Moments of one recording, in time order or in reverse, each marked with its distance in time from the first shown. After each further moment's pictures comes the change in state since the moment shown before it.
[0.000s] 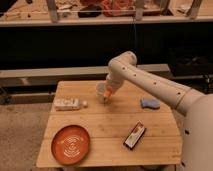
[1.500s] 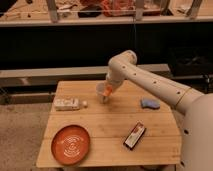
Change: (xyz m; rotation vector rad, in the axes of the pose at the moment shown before) arm 0.003 -0.005 -0.003 0.012 -0.002 0.006
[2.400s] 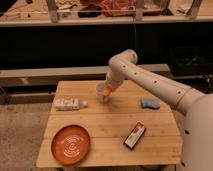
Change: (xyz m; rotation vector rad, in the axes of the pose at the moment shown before) arm 0.000 -0.002 -0.004 0.008 -0.003 0.005
